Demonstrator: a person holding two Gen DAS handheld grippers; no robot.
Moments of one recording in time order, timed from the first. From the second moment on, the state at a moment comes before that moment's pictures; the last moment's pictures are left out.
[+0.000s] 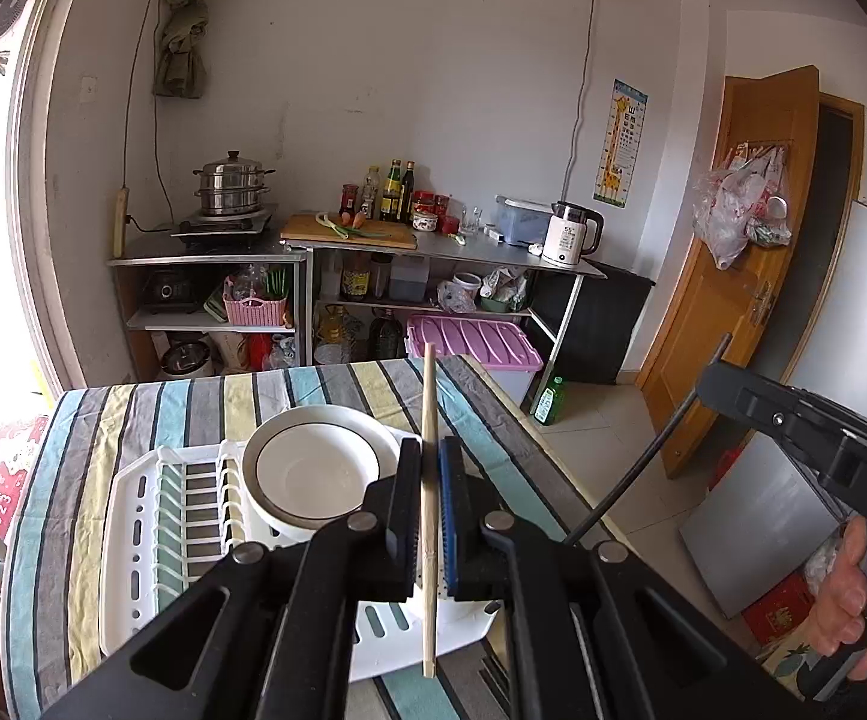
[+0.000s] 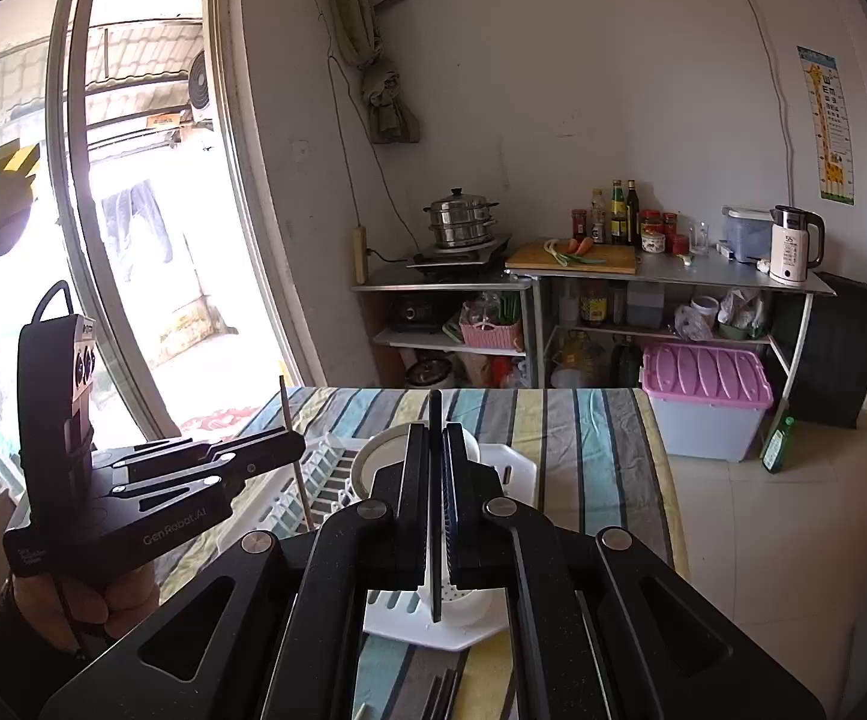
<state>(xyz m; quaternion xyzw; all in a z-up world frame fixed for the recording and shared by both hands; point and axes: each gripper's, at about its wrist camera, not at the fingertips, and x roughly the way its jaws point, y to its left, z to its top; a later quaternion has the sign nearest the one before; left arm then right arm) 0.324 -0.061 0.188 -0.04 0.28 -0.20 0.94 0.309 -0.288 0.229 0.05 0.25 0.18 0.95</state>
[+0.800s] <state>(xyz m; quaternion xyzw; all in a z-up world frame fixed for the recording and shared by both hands) 0.405 -0.077 0.097 -0.12 0.33 -0.20 0.91 0.373 -0.299 0.159 0.09 0.30 0.17 0.93</state>
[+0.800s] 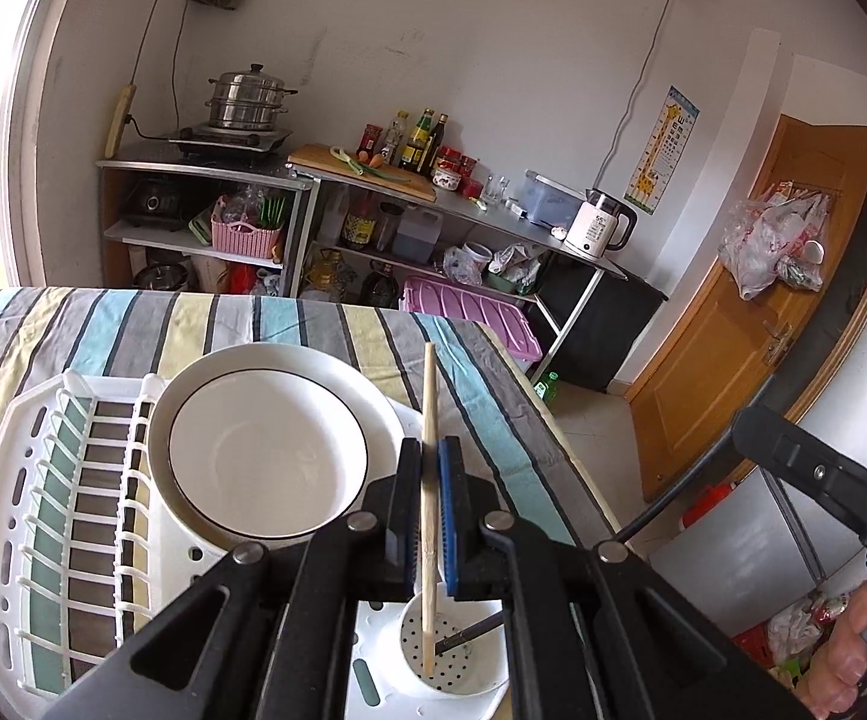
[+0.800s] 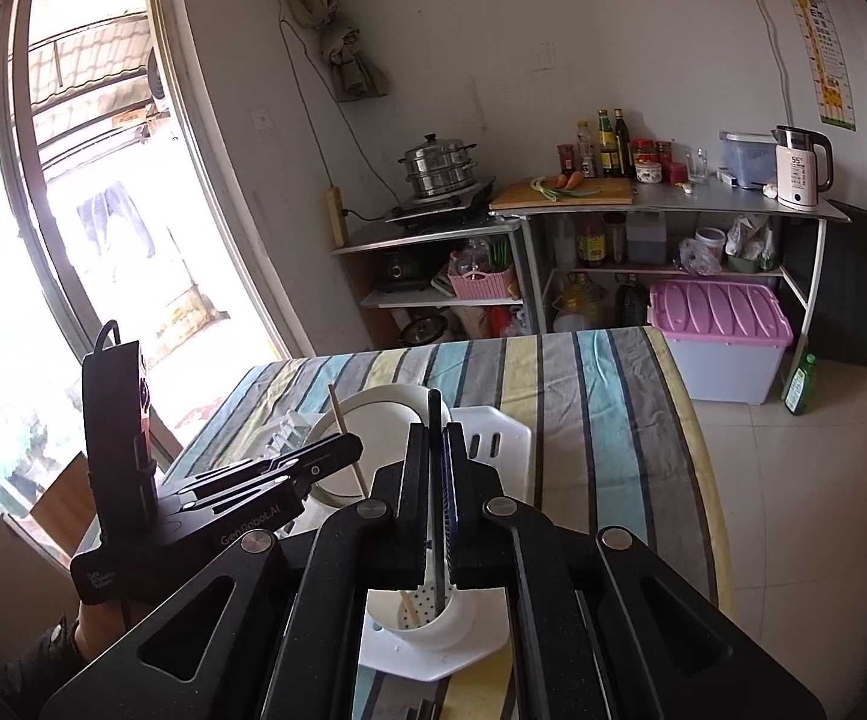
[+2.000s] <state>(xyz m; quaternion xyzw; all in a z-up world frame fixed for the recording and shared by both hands) 0.270 -0.033 0.088 -0.04 0.29 -0.12 0.95 0.269 -0.312 0.137 0.07 0.30 0.16 0.94</state>
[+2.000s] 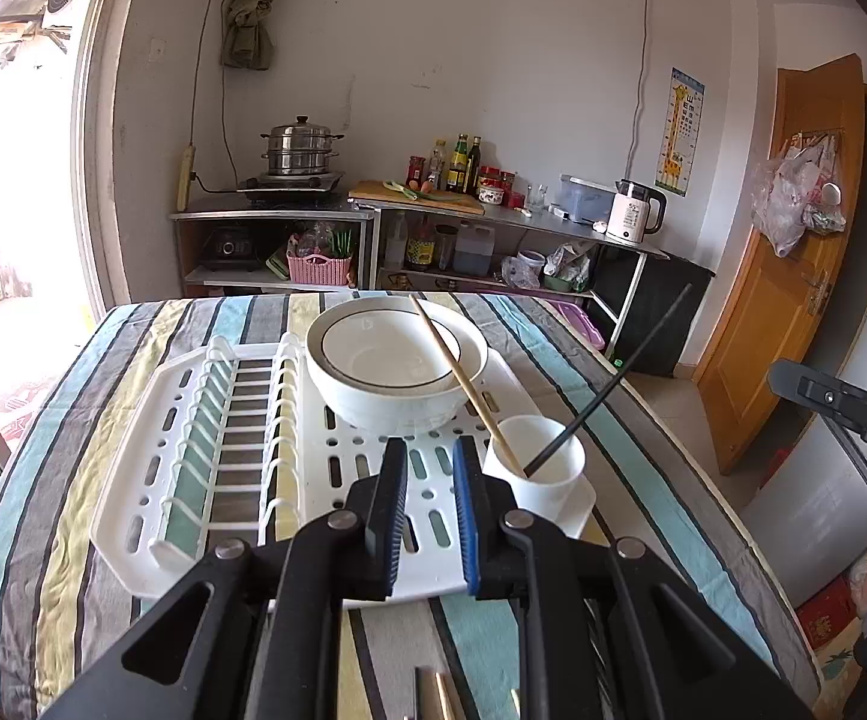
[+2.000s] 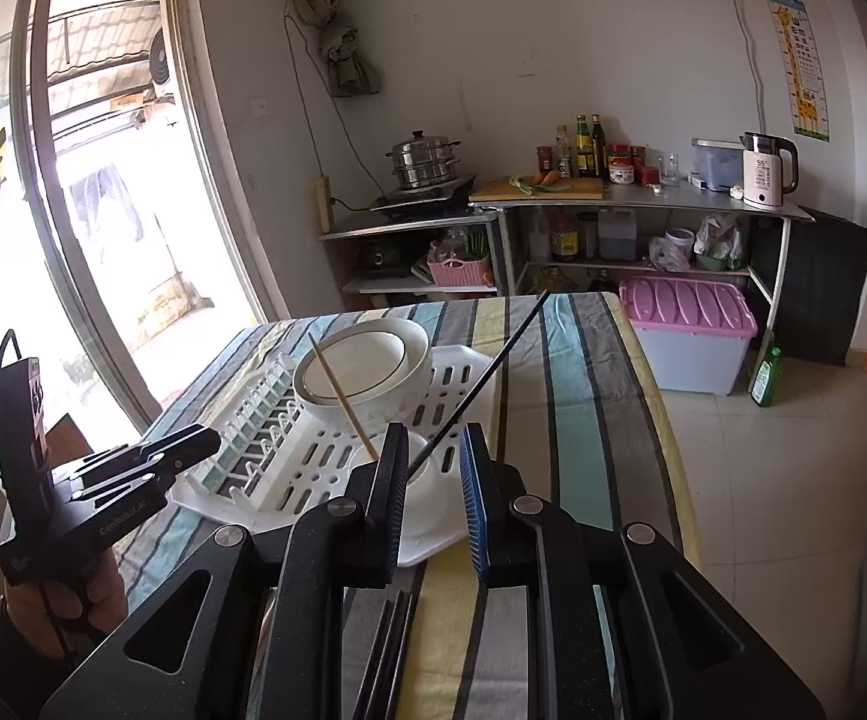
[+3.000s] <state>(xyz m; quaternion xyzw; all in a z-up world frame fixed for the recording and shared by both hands) 0.163 -0.008 0.002 0.00 0.37 -0.12 0.92 0.177 -0.281 0.053 0.04 0.36 0.20 0.91</state>
